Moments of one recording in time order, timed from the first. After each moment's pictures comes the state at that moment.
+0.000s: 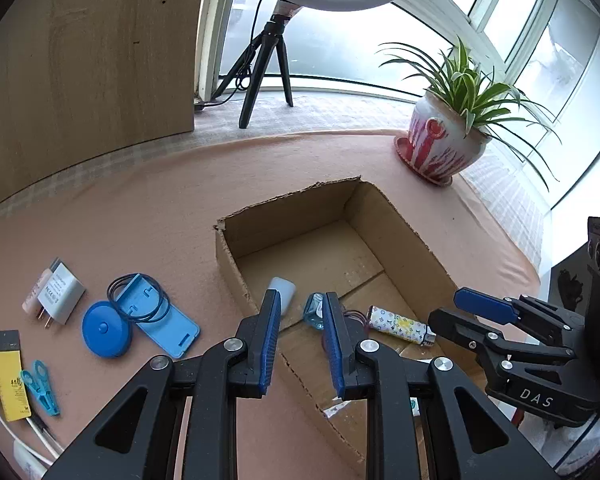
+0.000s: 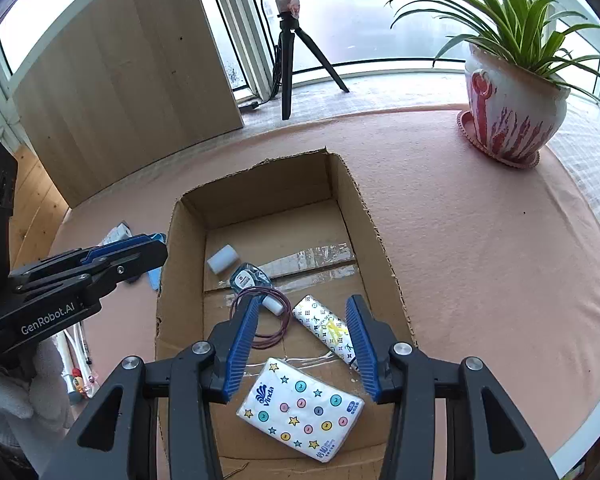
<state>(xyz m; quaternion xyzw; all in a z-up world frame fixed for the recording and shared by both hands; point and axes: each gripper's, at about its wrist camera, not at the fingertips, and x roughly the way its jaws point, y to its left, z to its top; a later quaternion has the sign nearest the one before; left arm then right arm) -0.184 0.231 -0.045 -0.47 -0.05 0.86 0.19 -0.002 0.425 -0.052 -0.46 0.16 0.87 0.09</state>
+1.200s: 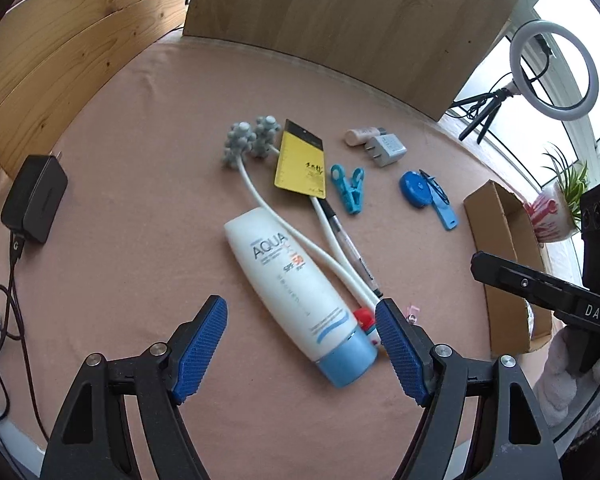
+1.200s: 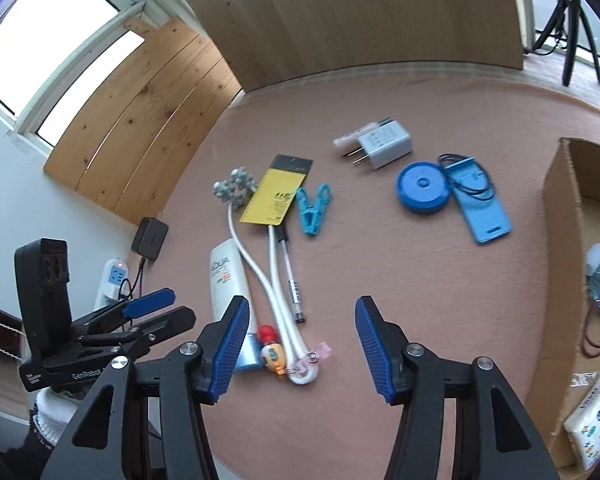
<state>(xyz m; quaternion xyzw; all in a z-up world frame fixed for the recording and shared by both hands) 0.005 -0.044 -0.081 -0.50 -0.23 0.83 -0.04 -0.067 0.199 -0.073 -0.54 0.14 0.80 -0.22</state>
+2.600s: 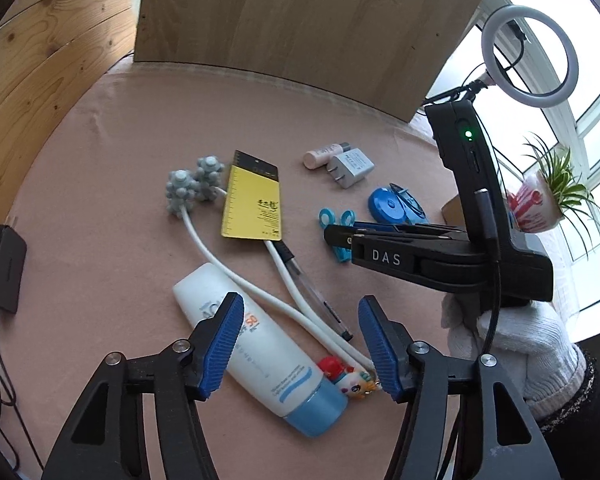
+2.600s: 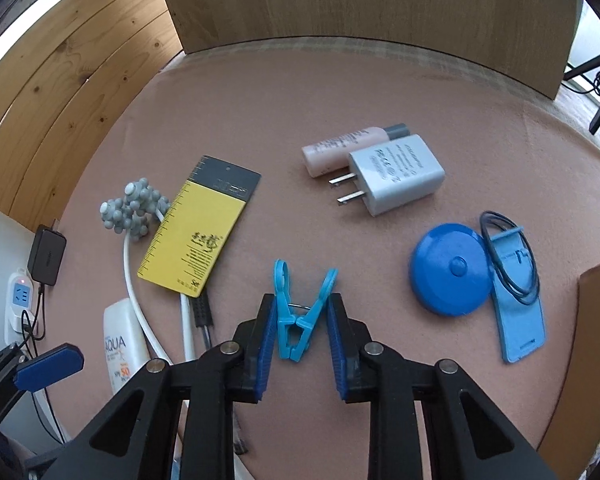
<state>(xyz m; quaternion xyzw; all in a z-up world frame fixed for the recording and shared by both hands) -0.046 -0.024 -0.071 -0.49 -0.20 0.85 0.01 -0.158 0.154 -0.129 -0.58 0.03 0.80 -0.12</state>
